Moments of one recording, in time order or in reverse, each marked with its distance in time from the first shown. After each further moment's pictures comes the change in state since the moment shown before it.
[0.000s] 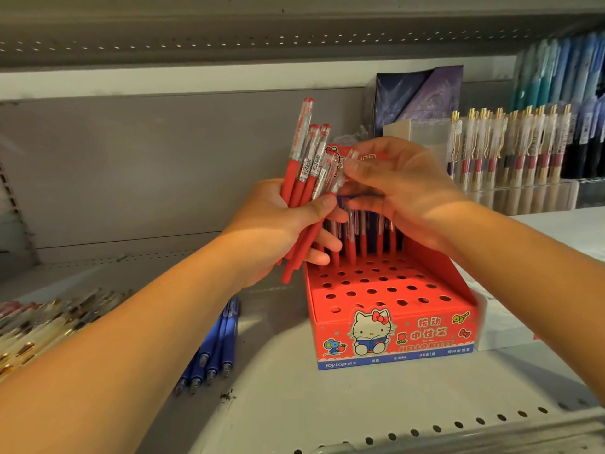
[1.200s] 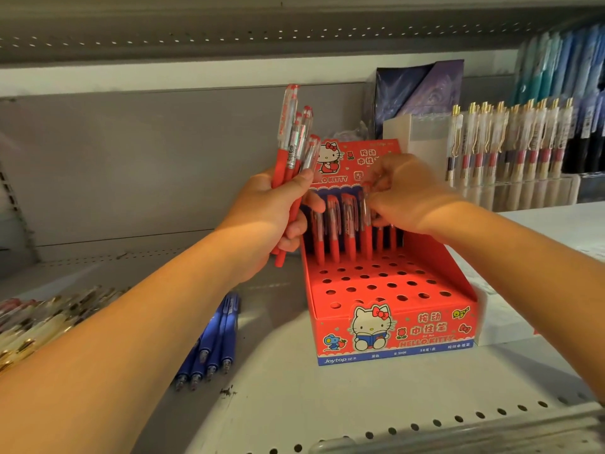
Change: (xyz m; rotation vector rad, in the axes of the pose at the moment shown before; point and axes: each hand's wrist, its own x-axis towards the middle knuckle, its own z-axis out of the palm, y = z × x) left_hand 0.008 -0.001 -0.004 -0.097 0.116 -0.032; right_hand 0.013 0.015 -0.018 -0.902 0.085 0.075
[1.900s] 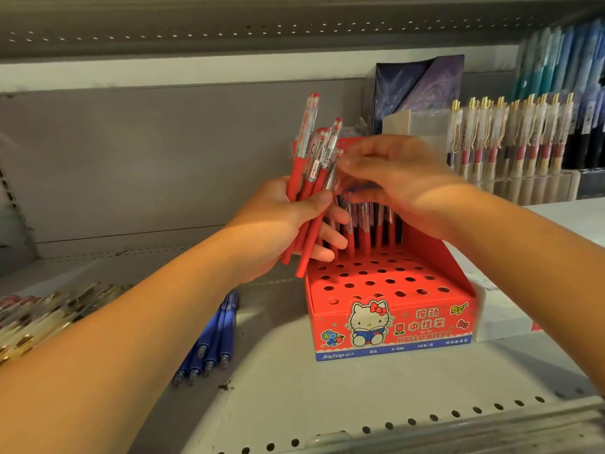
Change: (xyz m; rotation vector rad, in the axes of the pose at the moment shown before) left_hand -0.007 -0.004 0.006 0.062 -0.207 -0.023; right_hand -0.013 -0.023 -0.002 0.629 -0.118 -0.110
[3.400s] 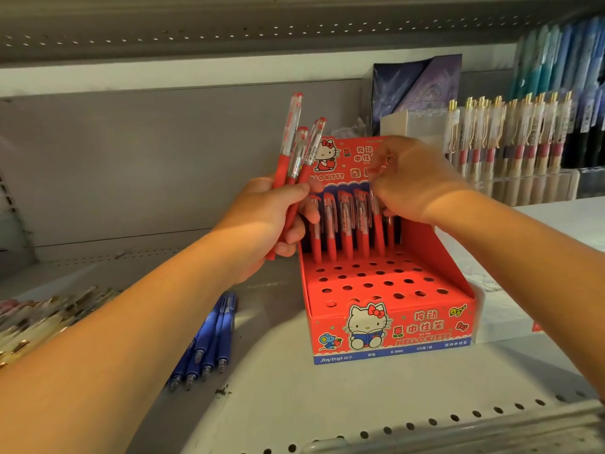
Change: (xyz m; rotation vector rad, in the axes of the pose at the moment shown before) left_hand 0.005 0.001 -0.006 -0.023 0.147 -0.012; right_hand 0.006 0.005 -0.018 -0.704 0.169 0.086
